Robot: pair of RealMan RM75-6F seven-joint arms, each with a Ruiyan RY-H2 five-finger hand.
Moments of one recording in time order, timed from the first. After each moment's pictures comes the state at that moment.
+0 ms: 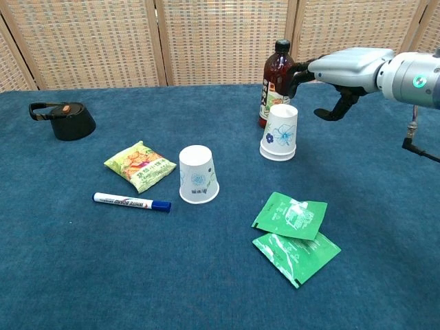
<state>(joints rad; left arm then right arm) -0.14 -1.03 -0.08 -1.86 1.21 1.40 0.35 0.90 -1.45 0.20 -1.30 -1.11 0.82 -0.38</state>
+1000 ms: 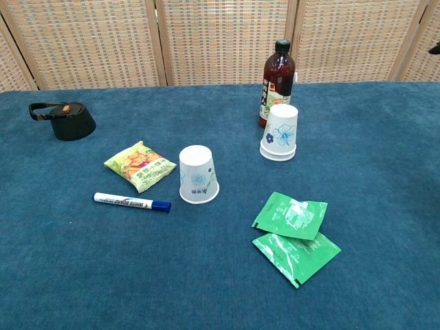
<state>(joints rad) -0.32 -1.14 -0.10 -1.69 1.40 1.25 0.32 0.46 -1.14 0.02 -1.57 -1.39 1.31 -0.11</state>
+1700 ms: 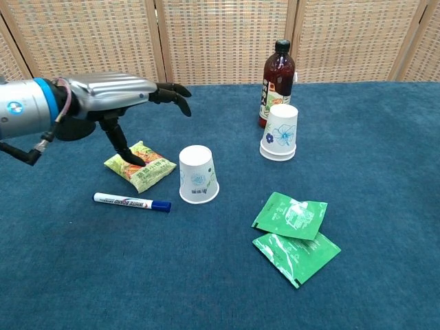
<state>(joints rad) -0.82 -1.44 -0.21 -1.42 1.46 0.75 0.17 0.25 -1.17 -0.03 -1.60 -1.52 1.54 -0.15</state>
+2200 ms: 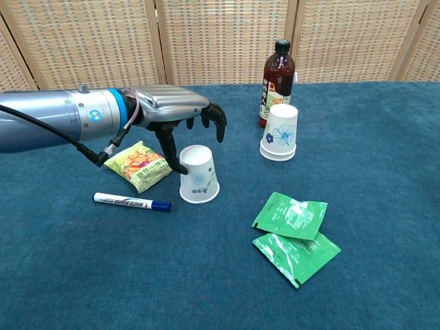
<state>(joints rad) -0.99 -1.60 -0.23 -1.27 1.37 0.65 0.23 0.22 -1.16 0.02 -1.60 -1.51 1.53 -0.13</state>
